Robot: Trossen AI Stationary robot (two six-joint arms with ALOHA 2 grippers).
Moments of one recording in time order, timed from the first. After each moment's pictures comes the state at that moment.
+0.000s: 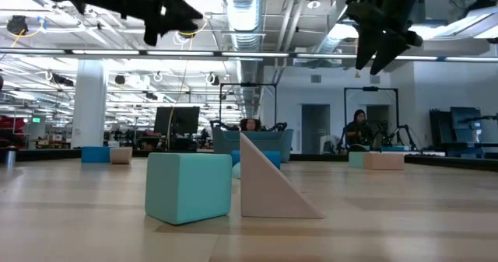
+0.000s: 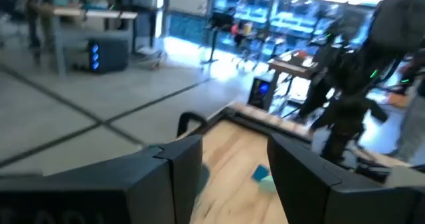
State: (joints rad) left arm 0.35 0.93 0.60 0.27 -0.13 -0.20; right arm -0.17 1.17 1.09 -1.01 0.36 0.71
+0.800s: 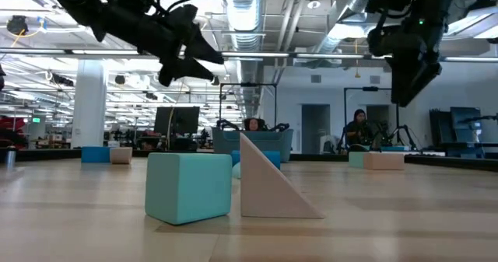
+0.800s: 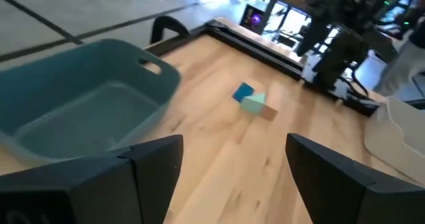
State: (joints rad) left arm 0.25 1.23 0.57 0.36 -0.09 -0.35; right arm -0.24 1.07 0.82 -0.96 0.16 0.51
